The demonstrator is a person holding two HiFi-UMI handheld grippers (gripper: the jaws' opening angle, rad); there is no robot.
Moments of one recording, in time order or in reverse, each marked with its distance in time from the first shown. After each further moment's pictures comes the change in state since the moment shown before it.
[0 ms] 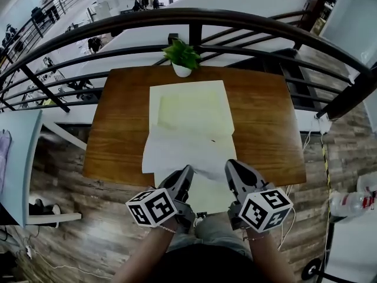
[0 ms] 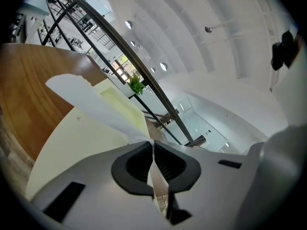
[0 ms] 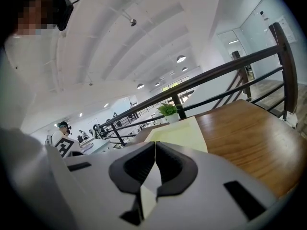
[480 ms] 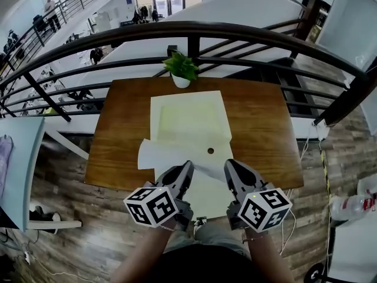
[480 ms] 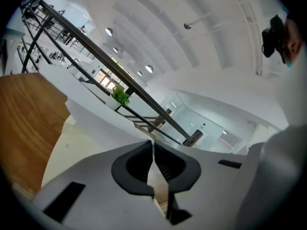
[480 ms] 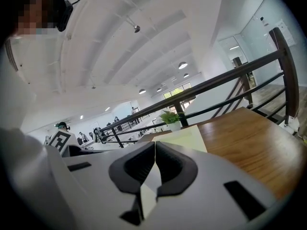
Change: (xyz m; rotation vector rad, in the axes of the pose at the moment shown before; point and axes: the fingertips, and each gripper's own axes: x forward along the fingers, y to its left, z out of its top) left arm 0.001 -0.038 0.036 0.197 -0.029 -0.054; right arm -0.004 0.010 0.026 -0.024 -0.071 0.009
